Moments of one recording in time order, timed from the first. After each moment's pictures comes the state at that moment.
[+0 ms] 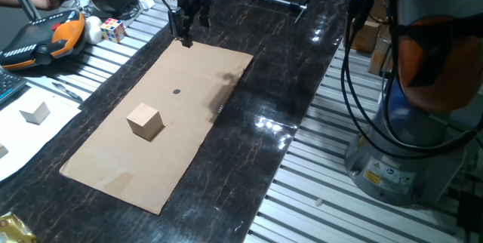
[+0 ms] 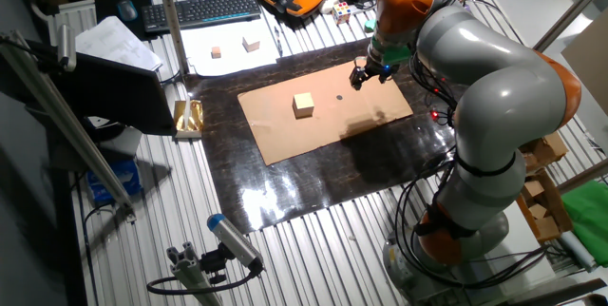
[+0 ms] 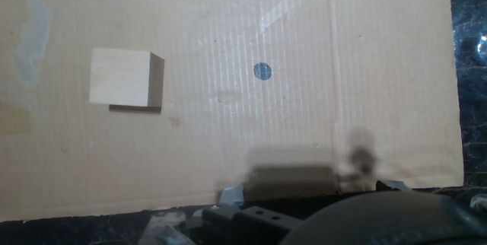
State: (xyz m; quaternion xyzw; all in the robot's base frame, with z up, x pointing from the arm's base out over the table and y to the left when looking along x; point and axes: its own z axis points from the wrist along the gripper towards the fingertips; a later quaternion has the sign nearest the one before) arm 0.515 0.001 0.236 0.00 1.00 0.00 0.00
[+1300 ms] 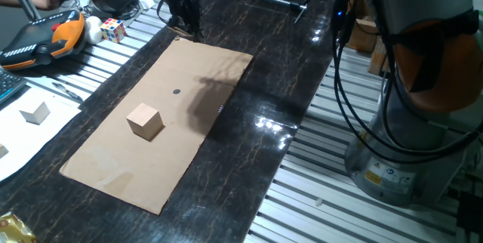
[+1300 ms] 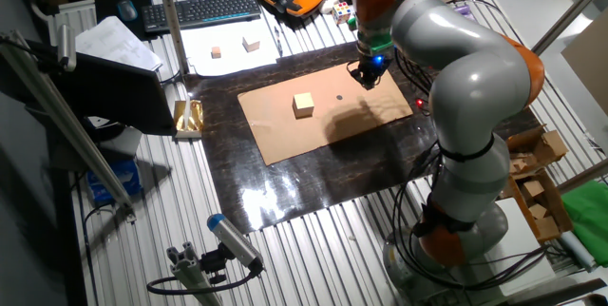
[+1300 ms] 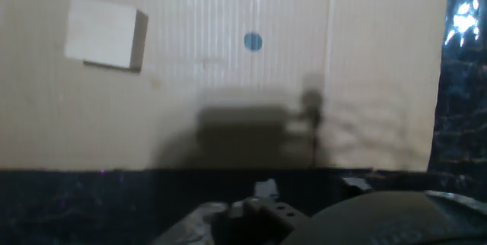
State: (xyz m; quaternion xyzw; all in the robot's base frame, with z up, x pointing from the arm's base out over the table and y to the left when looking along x) arm 0.515 0.001 0.236 -0.06 0.99 -0.05 -0.10
